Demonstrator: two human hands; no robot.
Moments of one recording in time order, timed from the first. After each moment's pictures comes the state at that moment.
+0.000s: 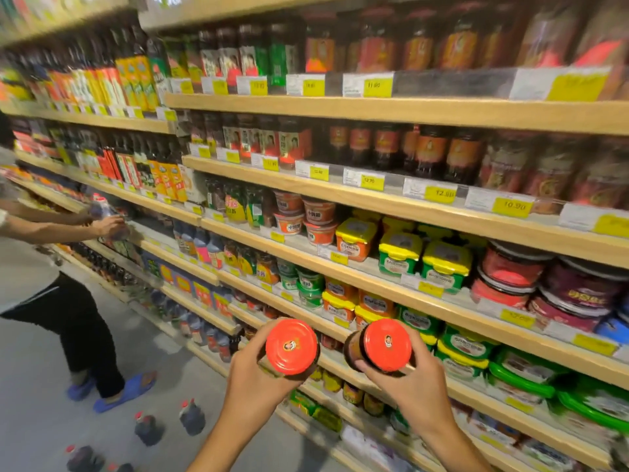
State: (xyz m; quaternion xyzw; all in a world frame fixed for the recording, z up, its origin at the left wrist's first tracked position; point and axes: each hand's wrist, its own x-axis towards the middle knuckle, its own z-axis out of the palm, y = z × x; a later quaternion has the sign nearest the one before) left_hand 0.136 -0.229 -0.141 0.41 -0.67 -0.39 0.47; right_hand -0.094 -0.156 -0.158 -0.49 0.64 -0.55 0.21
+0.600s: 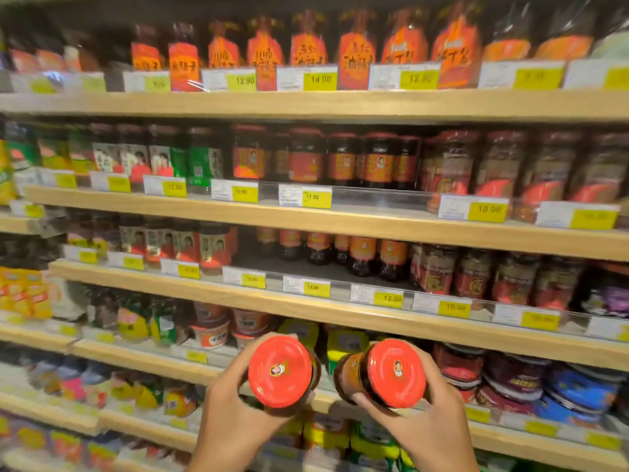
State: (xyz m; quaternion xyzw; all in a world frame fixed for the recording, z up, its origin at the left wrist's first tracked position) left_hand 0.056 -0.373 -0.037 0.21 -0.75 -0.36 0.52; right_hand -0.130 -0.227 -0.040 -0.47 0.63 -0.61 -0.05
